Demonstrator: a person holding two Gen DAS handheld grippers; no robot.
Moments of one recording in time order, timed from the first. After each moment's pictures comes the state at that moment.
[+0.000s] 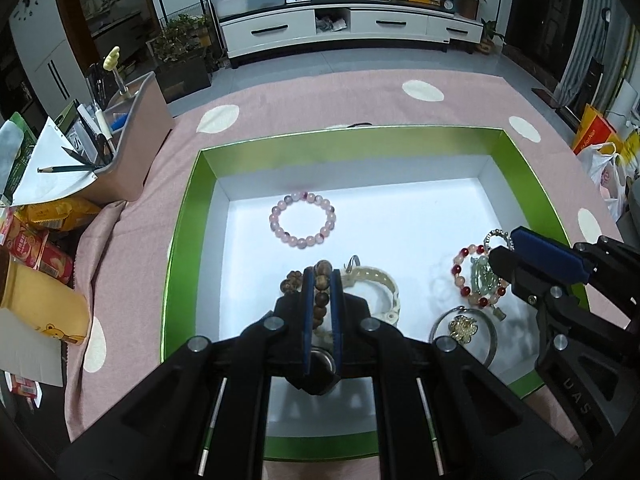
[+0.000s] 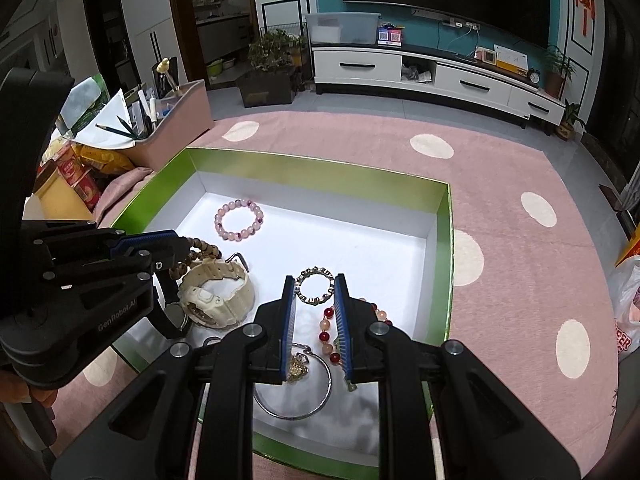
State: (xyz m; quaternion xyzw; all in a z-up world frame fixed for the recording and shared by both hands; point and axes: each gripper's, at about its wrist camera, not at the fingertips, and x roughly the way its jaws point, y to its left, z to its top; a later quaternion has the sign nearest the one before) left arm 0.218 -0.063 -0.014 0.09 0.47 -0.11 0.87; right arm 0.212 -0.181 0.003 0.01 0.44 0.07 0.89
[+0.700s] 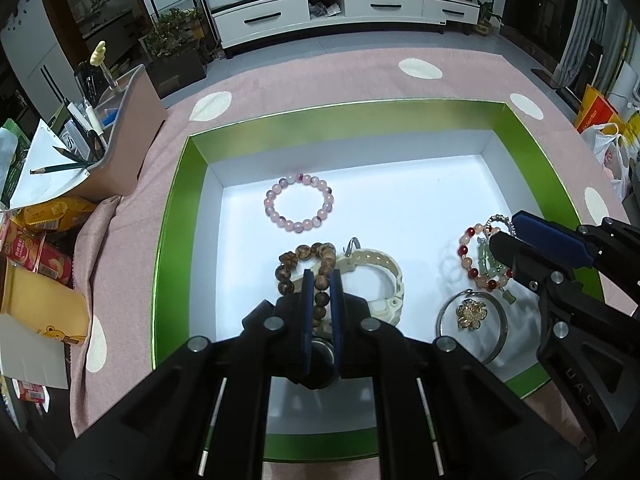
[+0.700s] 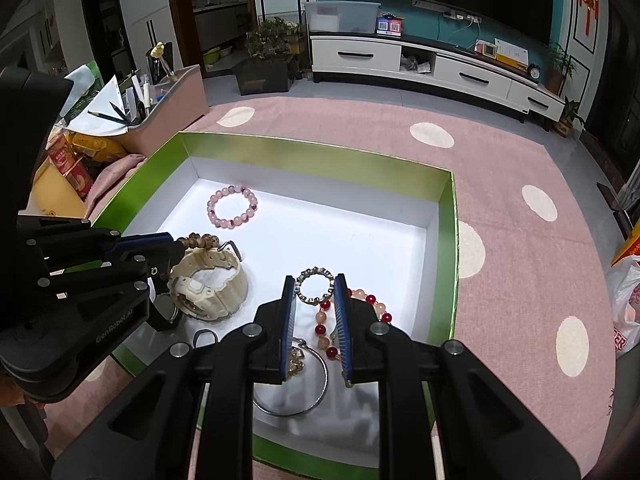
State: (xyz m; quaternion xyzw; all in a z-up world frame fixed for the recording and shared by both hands) left arm 0.221 -0.068 -0.026 0.12 0.49 -0.11 0.86; right arm 0.217 -0.175 -0.007 0.00 0.46 0.06 0.88
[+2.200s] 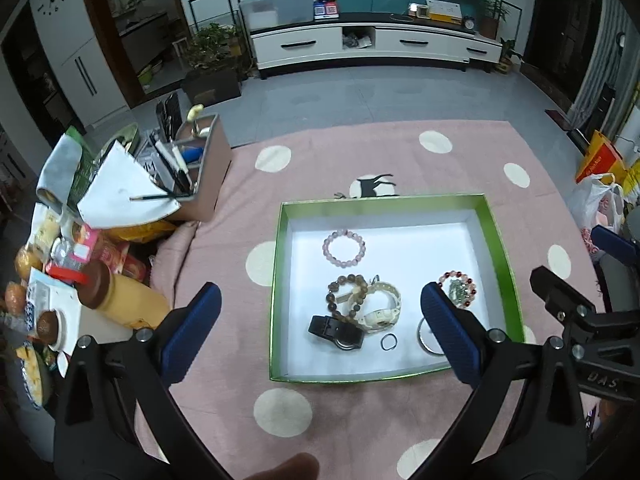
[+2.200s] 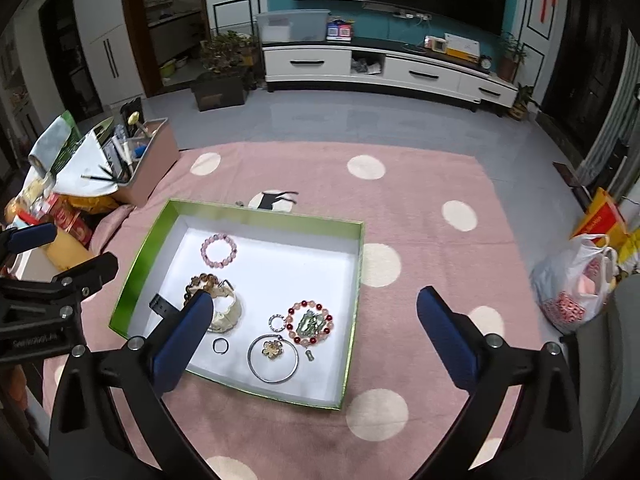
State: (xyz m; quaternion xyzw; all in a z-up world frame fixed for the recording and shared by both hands) left arm 0.194 -0.033 0.116 0.08 0.47 -0.08 0.88; right arm 0.202 -0.198 0.117 0.02 0.48 -0.03 0.88
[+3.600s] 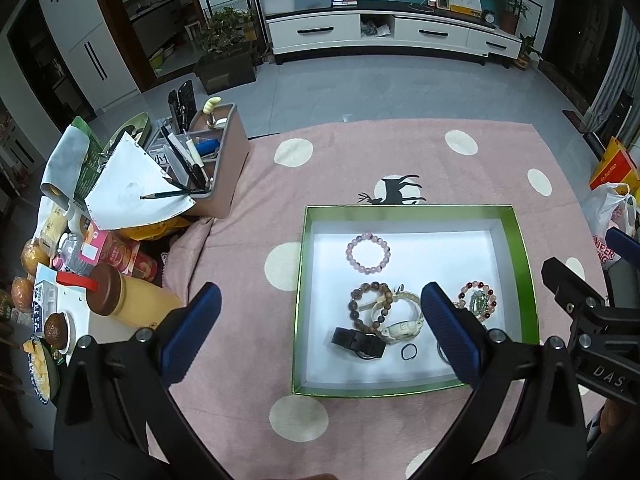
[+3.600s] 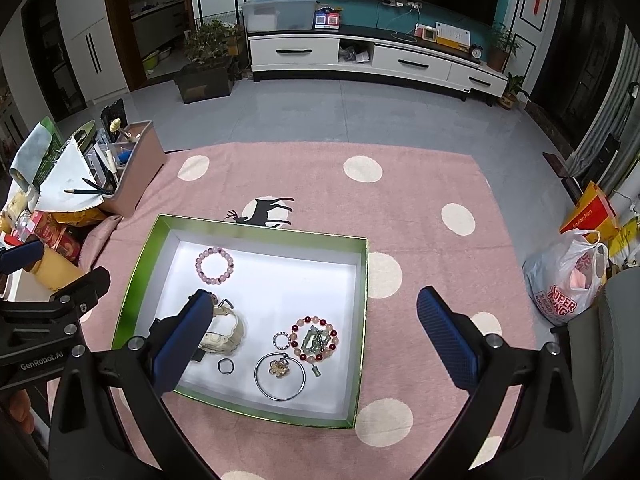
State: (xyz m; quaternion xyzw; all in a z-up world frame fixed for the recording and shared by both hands) left arm 0.227 -0.017 0.109 0.08 0.49 -0.04 0.87; right arm 0.239 -0.186 0.115 0.02 0.50 -0.05 0.87
